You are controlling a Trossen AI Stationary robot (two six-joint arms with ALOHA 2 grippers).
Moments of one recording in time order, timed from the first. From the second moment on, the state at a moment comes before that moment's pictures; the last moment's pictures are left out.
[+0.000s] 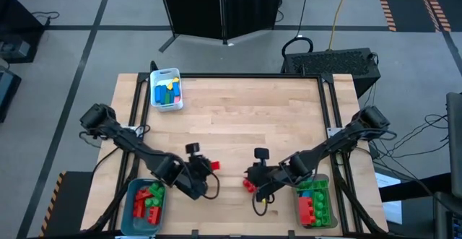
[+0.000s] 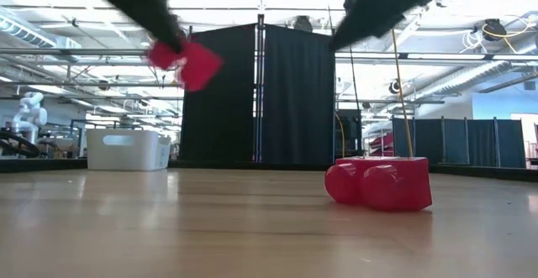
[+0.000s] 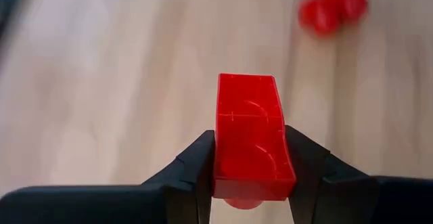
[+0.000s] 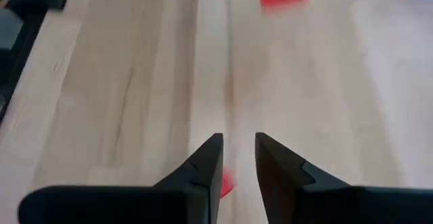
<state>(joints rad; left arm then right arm) -0.56 1.65 1.24 -0.76 -0.56 -0.53 0.50 1.68 1.17 -0.36 0.41 0.35</state>
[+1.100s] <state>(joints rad) -0.82 1.62 1.38 -1.44 -0.01 -1.17 0.49 1.76 1.17 -0.53 0.13 0.54</state>
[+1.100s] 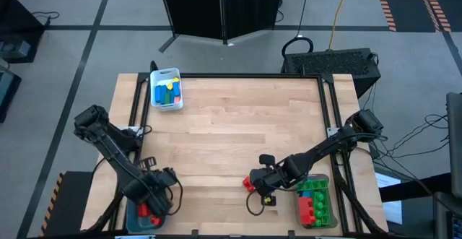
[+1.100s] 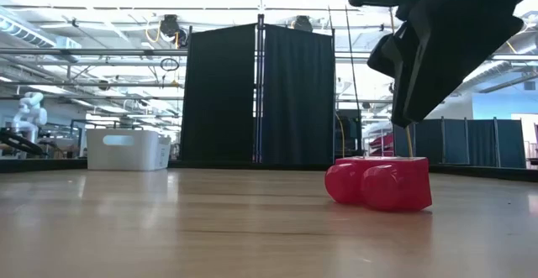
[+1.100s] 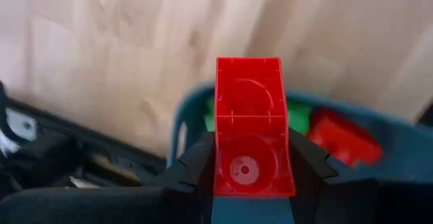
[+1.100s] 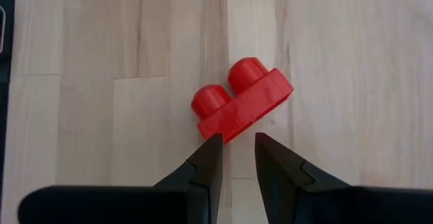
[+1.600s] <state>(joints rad) -0.92 1.62 1.38 -1.36 0.12 -1.20 0.50 1.76 1.17 -0.55 0.26 0.72</state>
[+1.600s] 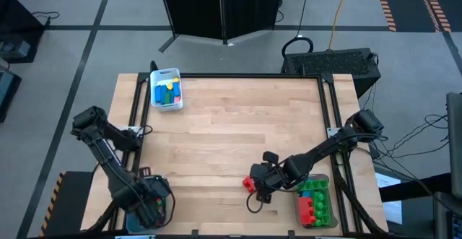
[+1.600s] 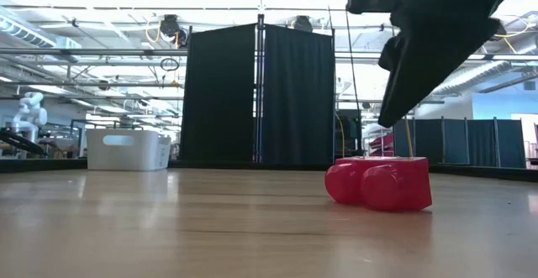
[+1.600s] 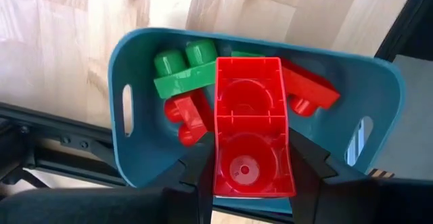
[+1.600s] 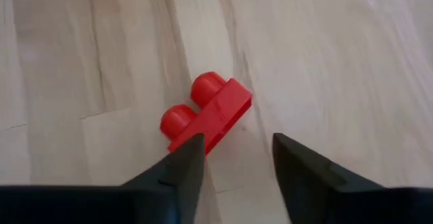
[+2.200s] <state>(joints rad) -1.03 1.62 1.38 -1.38 -0.03 -1.25 0.50 1.88 1.17 -0.46 0.23 0.85</state>
